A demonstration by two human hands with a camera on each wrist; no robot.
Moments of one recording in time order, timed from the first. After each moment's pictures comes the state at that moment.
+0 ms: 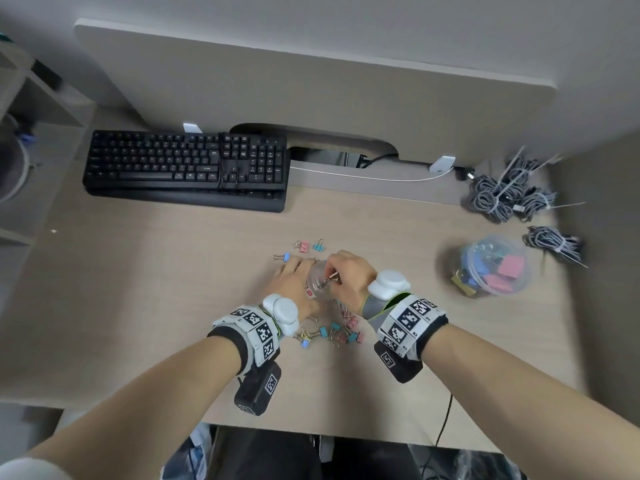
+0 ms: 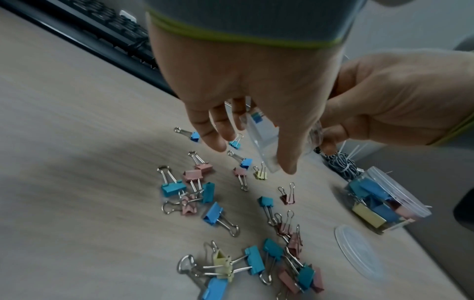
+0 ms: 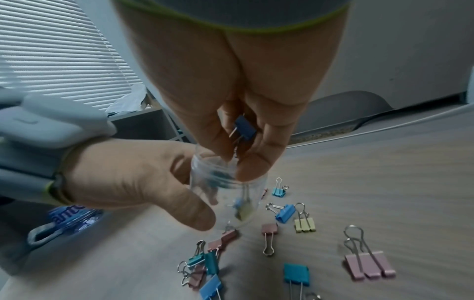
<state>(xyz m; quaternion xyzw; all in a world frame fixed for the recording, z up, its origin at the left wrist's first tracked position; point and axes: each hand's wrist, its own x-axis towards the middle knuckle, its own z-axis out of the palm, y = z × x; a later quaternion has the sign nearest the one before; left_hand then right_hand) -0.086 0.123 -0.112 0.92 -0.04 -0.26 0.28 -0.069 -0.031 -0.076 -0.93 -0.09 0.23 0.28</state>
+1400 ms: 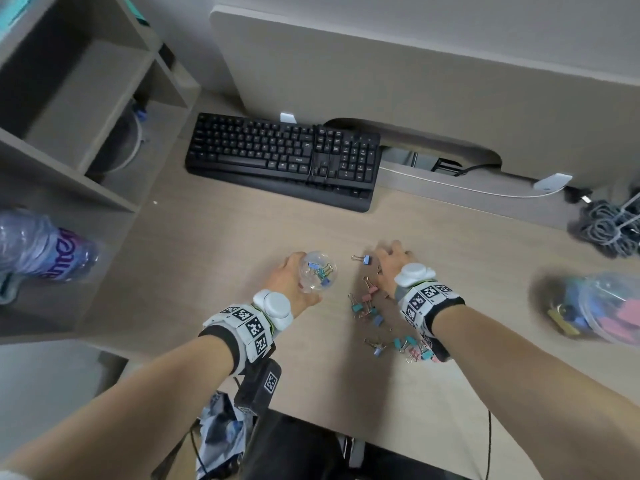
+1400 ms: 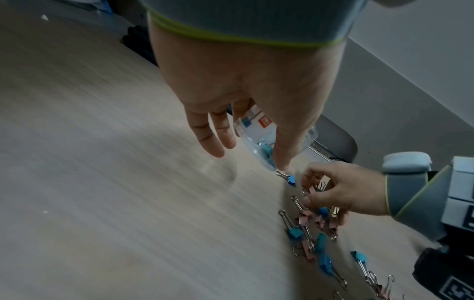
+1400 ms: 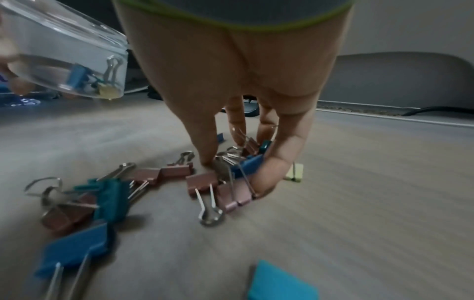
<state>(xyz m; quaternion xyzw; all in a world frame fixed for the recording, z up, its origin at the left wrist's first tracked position) -0.097 0.264 -0.112 0.89 0.13 -0.23 0.36 -0.019 0.041 -0.160 -0.95 -0.10 0.30 -0.01</state>
